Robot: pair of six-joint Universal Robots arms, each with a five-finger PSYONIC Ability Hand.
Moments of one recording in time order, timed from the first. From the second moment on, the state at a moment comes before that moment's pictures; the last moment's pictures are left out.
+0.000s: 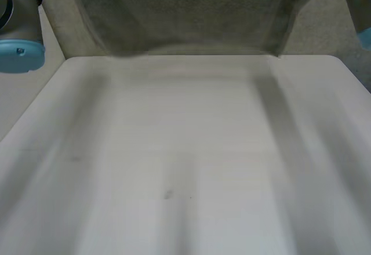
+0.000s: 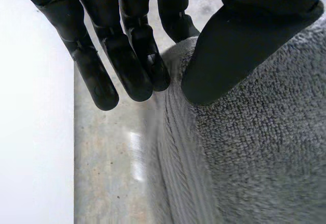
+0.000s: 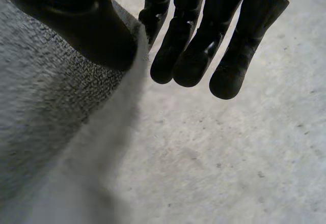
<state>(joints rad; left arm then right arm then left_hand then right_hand) 4.38 -1.98 -0.84 3.42 -1.81 3.07 1.87 -0.88 0.30 0.02 1.40 2.81 1.20 1.22 1.22 1.22 1.03 1.34 1.34 1.34 1.34 1.17</state>
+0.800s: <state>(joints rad) 4.39 -2.04 -1.66 3.45 -1.81 3.06 1.86 -0.84 1.36 -0.21 1.38 2.90 1.21 1.22 1.22 1.22 1.03 0.61 0.65 0.63 0.62 0.41</state>
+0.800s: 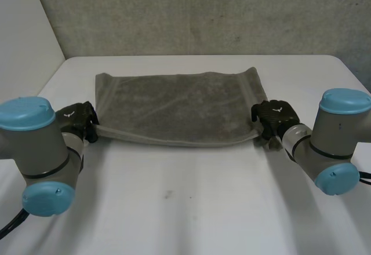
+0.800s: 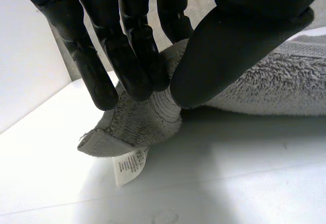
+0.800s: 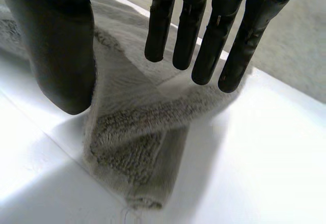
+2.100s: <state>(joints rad) 4.38 -1.82 -1.89 3.43 -1.81 3.29 1.81 -1.25 1.56 -0.15 1.45 2.51 1.21 1.22 1.22 1.22 1.03 1.34 1.34 1.34 1.34 1.16</state>
